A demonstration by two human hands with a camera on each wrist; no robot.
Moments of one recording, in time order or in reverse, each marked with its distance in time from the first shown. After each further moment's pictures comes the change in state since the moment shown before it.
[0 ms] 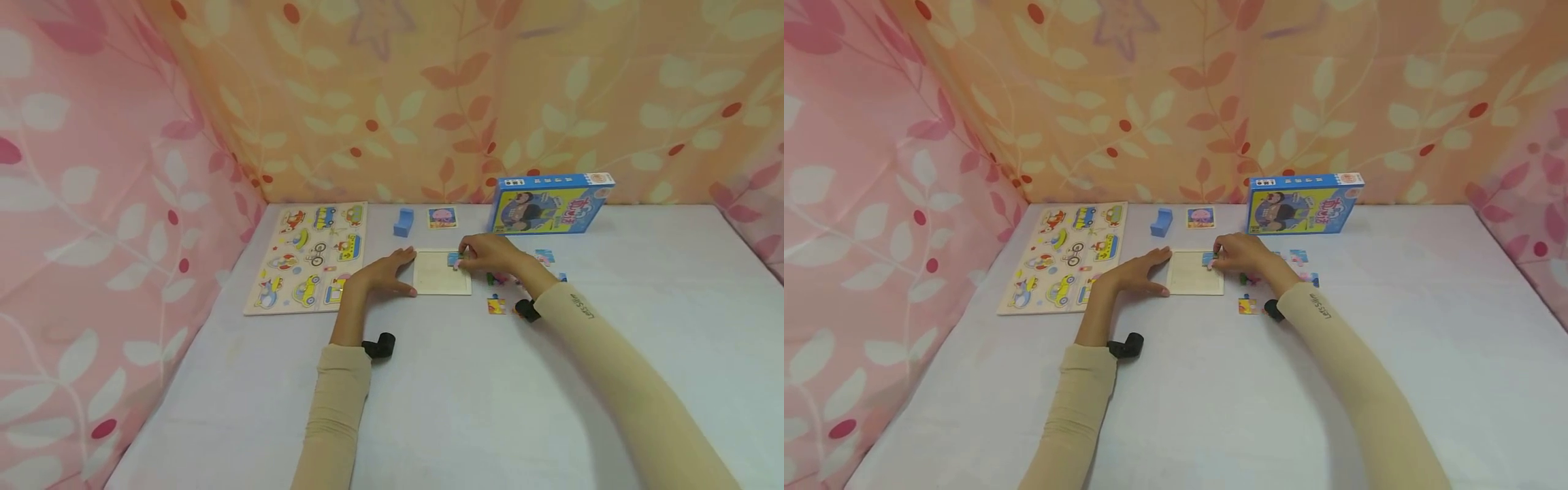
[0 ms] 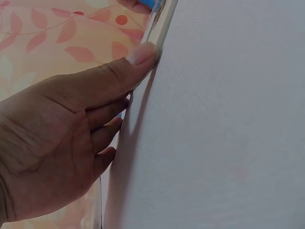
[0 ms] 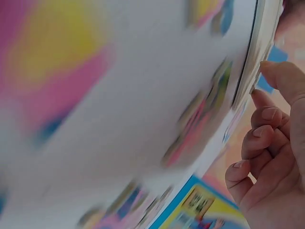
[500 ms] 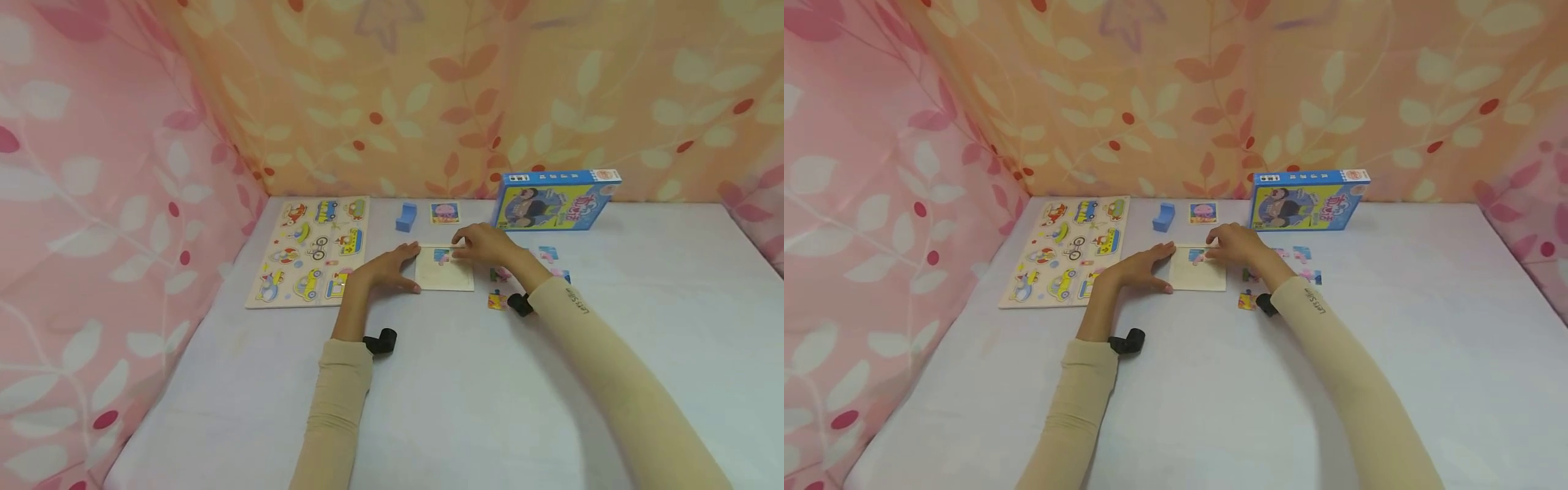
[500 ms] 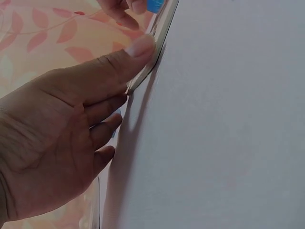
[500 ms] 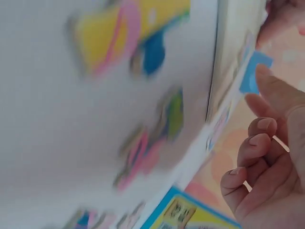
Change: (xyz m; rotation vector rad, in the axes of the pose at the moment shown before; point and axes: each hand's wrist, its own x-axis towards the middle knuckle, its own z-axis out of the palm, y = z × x) left_hand 0.002 0.003 0.002 -0.023 0.004 0.005; right_hand 0.013 -0.019 -0.004 0.093 -0.002 0.070
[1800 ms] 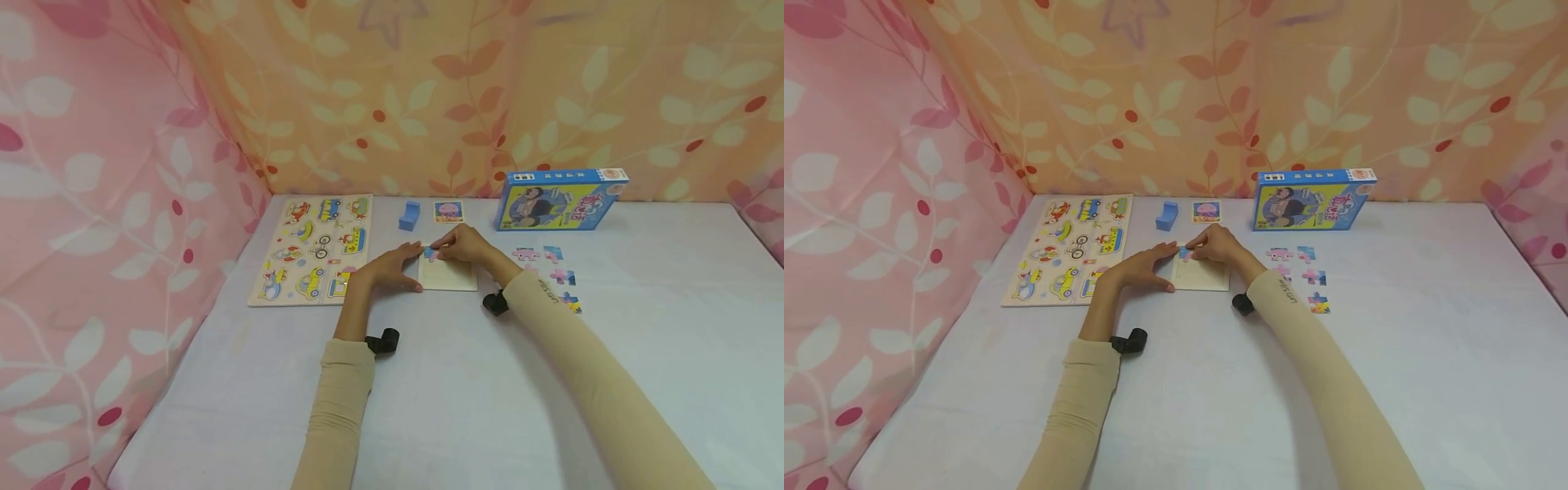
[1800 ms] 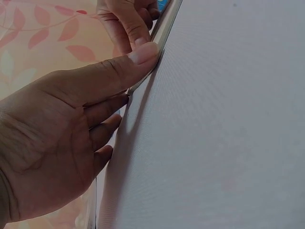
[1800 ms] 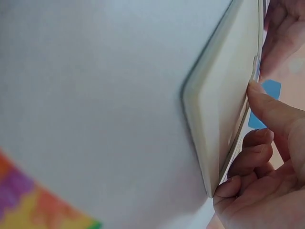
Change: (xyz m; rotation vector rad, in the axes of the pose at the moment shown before) left_hand 0.003 -0.003 0.001 -0.036 0.019 0.015; right_hand 0.030 -0.013 0.026 0.396 -0.019 0.152
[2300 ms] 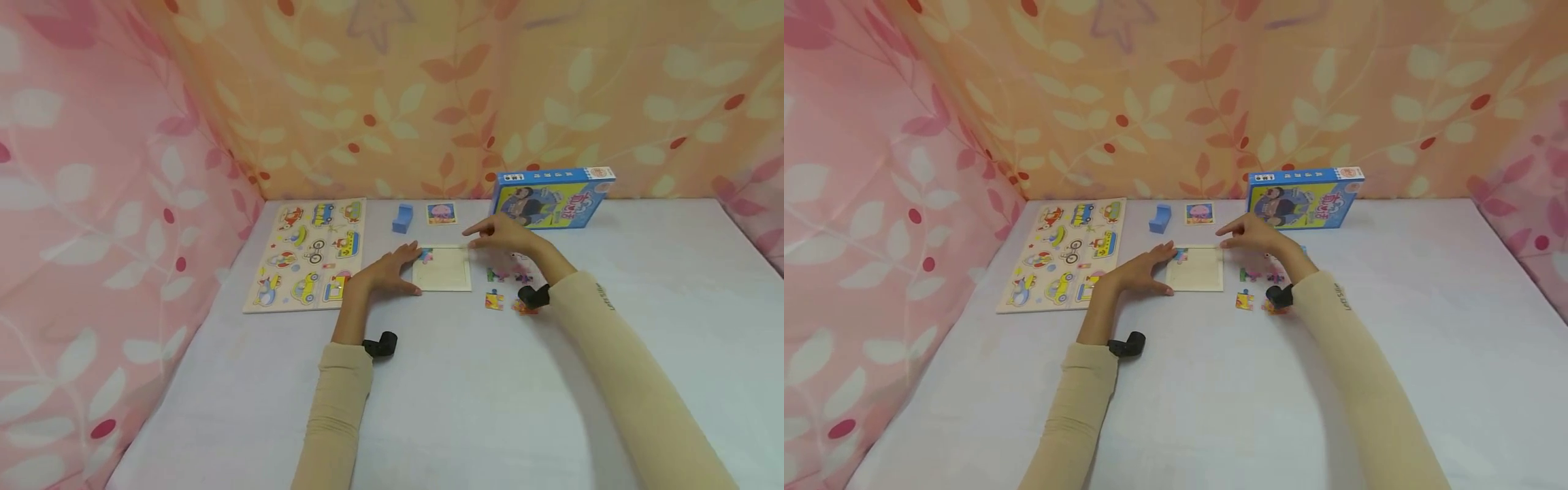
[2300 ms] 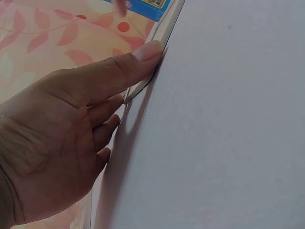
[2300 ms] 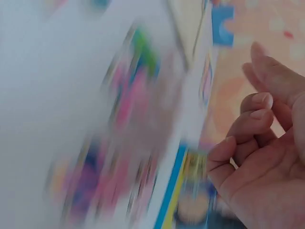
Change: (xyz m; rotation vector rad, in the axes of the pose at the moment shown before) left_hand 0.001 0.002 0.005 0.051 0.004 0.035; right_hand -0.043 0.031 -0.066 0.010 0.000 -0.067
